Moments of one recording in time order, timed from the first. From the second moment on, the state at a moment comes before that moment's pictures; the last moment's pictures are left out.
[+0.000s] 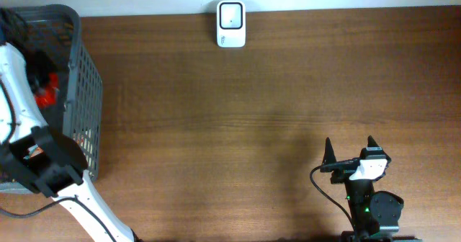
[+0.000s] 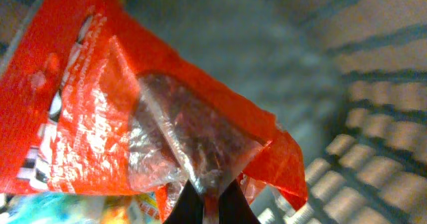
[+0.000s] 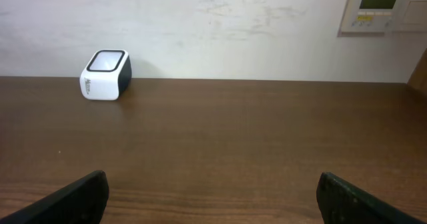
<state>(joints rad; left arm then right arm) 0.46 2.28 2.40 -1.41 -0.12 -0.26 -0.05 0.01 0.01 -0.07 -0.05 -0.01</state>
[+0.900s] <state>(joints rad) -0.52 2.24 2.17 -1.13 0.27 0.11 -0.05 0.01 0.01 -0.07 -0.05 -0.01</state>
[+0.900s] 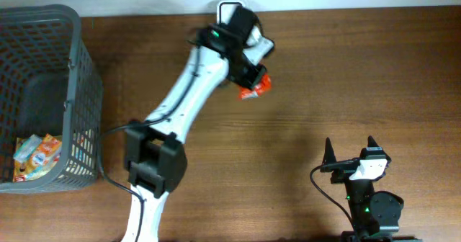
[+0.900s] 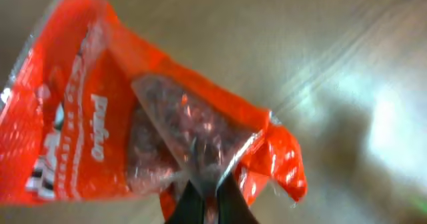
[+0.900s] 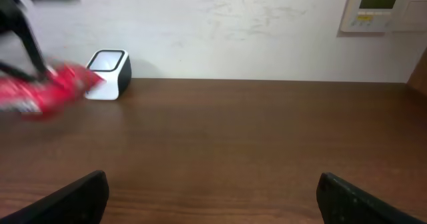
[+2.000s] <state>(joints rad) 0.57 2.22 2.54 -1.59 -0.01 -0.05 -0.05 0.01 0.01 -0.07 -0.05 -0.01</state>
